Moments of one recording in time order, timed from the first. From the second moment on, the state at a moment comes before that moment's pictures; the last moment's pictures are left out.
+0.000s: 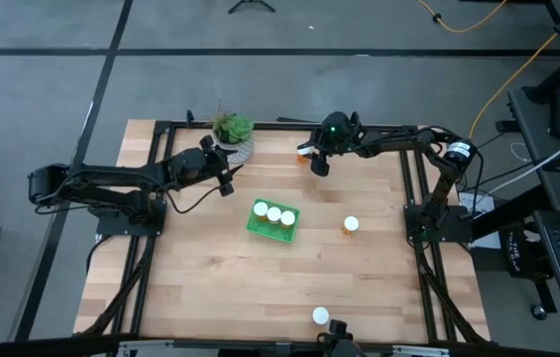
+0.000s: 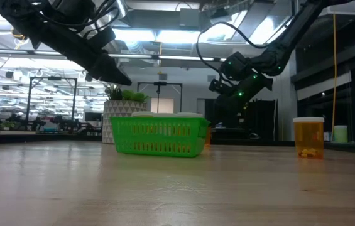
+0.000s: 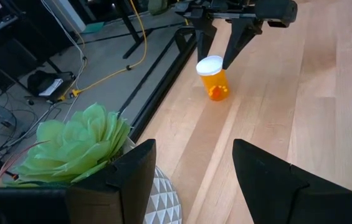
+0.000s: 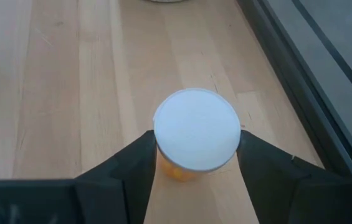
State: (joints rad) left arm 0.32 1.03 0.44 0.21 -0.31 0.27; right arm -0.64 1.79 0.91 0.17 -0.25 -0.35
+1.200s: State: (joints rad) left arm 0.32 1.03 0.44 0.21 -0.32 0.26; right arm -0.50 1.62 0.91 0.12 -0.26 -0.34
